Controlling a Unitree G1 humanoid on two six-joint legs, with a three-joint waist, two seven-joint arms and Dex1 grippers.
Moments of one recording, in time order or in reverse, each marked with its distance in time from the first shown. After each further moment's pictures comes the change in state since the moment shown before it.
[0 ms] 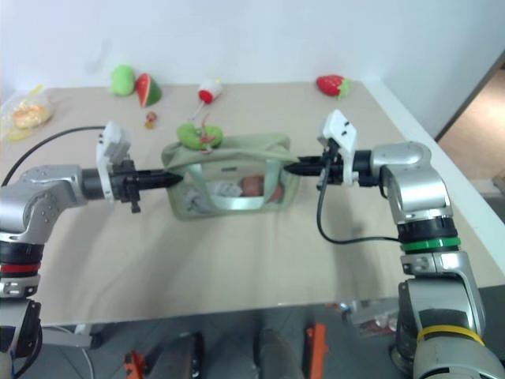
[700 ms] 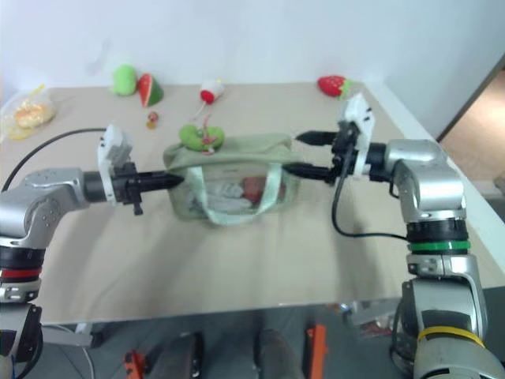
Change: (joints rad) left arm 0.030 -0.005 0.006 -0.037 -0.003 -0.006 0.027; right arm -0.048 -0.011 -0.164 -0.010 0.159 0.051 -0.021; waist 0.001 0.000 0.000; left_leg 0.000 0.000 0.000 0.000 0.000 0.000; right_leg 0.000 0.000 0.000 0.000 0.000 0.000
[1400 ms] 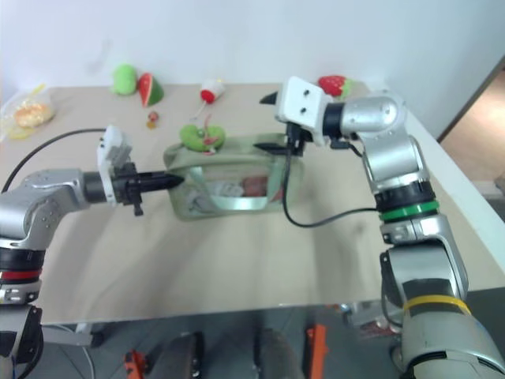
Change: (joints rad) left arm 0.010 -0.008 0.007 -0.017 -0.005 0.002 0.010; right arm -0.235 0.098 0.310 0.119 -0.417 -0.561 -0.112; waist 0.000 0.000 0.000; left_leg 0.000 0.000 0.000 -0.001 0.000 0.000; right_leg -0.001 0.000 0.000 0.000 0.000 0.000
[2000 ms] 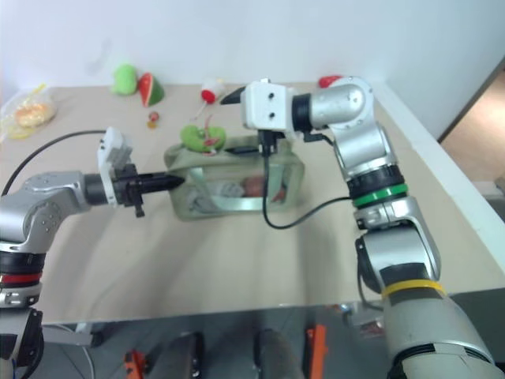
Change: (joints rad) left arm 0.018 -0.006 0.008 -0.024 -0.012 0.007 0.024; right arm -0.073 0.142 0.041 0.077 -0.009 -0.127 0.111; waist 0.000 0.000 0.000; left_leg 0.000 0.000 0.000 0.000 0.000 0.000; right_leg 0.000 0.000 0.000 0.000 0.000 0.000
